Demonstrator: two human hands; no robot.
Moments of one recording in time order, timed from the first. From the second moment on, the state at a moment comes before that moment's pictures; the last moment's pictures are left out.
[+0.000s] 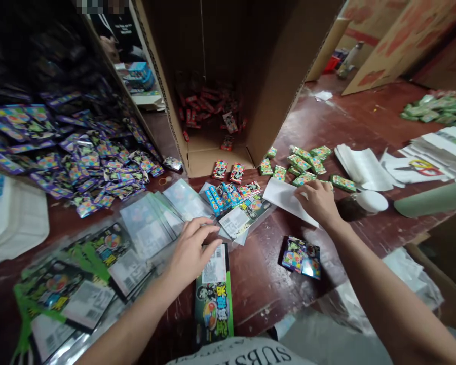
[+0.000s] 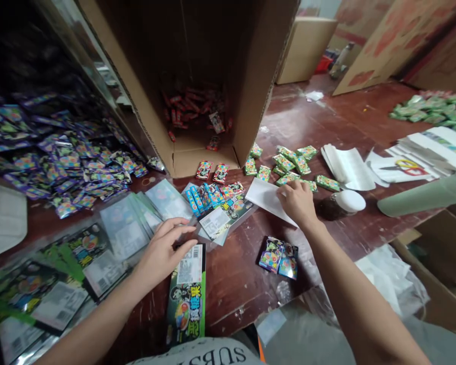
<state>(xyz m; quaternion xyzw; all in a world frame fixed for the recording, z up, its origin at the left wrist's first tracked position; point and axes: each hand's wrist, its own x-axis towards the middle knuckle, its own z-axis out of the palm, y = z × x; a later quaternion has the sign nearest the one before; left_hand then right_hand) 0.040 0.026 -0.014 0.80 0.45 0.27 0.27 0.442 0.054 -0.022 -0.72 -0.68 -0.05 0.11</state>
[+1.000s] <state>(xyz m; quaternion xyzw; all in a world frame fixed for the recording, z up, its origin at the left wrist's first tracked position) 0.094 0.030 0.013 0.54 0.39 0.39 0.63 0.325 -0.024 0.011 -0.55 -0.46 0.48 0.51</state>
